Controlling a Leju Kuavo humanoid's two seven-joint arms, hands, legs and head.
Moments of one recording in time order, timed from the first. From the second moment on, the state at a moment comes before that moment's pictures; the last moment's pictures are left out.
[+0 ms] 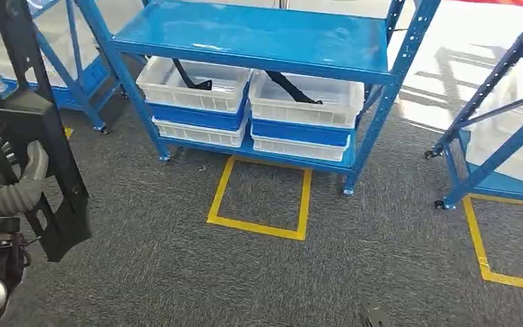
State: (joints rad) left arm -0.25 0.56 -0.25 -2.06 -0.26 0.51 0.33; right arm -0.15 -0.11 0.18 -0.25 -0.04 -0.14 -0.13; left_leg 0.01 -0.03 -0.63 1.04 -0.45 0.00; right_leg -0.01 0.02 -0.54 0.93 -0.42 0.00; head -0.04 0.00
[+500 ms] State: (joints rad) left arm -0.24 0.54 -0.22 -2.03 -0.24 0.52 0.30; right arm -0.17 -0.12 0.19 -0.26 -0.05 -0.14 -0.13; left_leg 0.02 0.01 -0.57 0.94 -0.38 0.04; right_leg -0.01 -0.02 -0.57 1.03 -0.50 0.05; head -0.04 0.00
